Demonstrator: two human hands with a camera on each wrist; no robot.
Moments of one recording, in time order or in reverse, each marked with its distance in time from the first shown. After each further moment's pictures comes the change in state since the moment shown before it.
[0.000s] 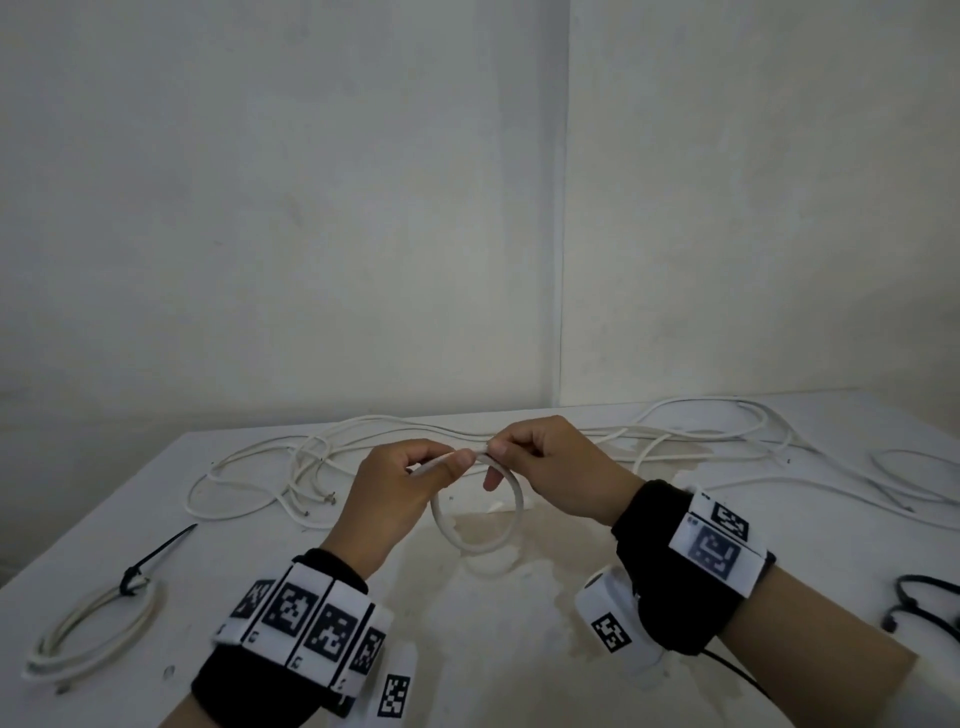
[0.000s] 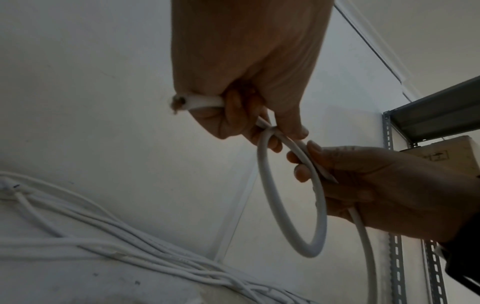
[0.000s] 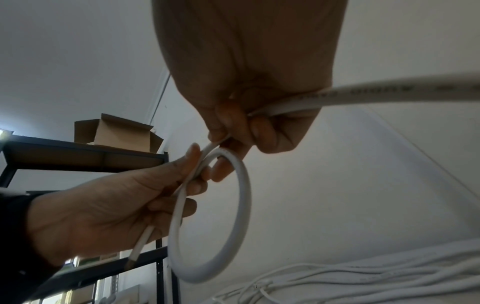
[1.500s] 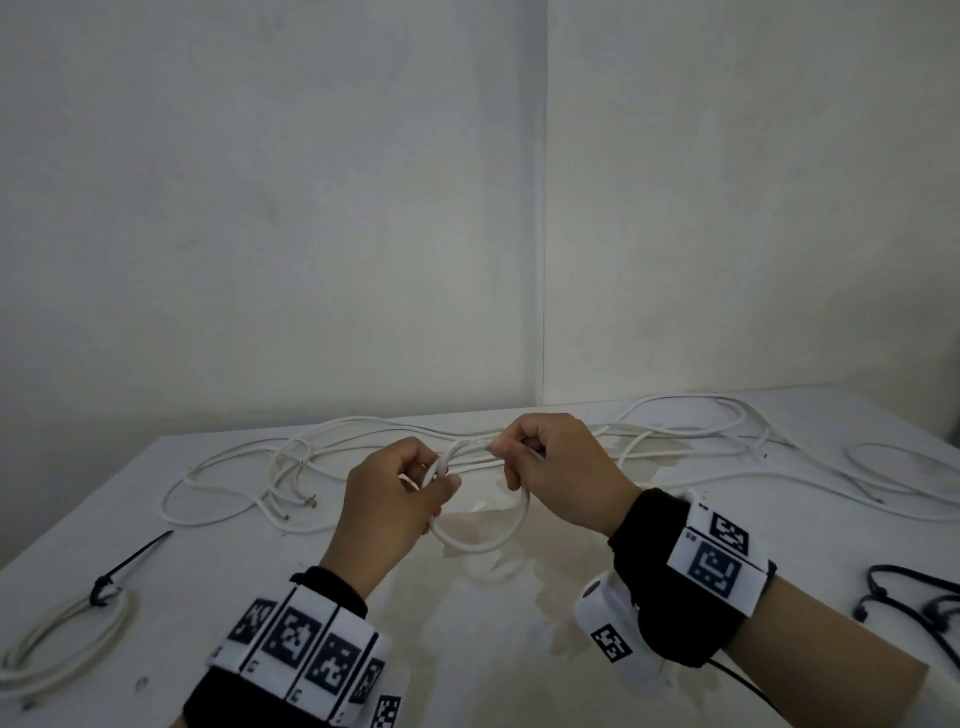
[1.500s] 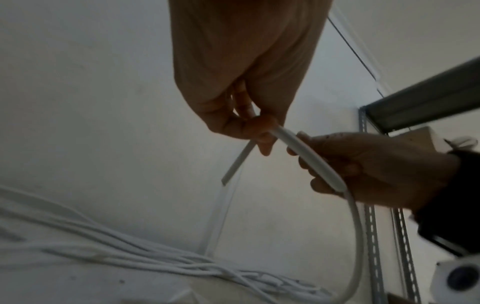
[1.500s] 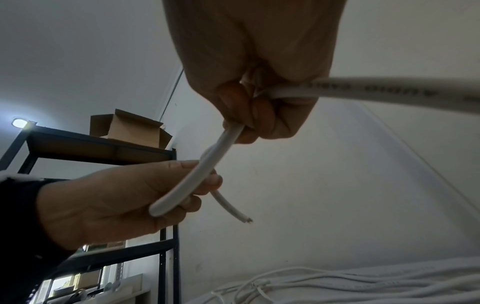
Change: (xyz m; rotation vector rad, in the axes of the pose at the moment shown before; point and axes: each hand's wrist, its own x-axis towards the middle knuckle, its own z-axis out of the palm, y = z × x) left_hand -0.008 0.001 0.015 0.063 0.074 0.039; right_hand -0.010 0.006 -0.003 -0.050 0.224 0.012
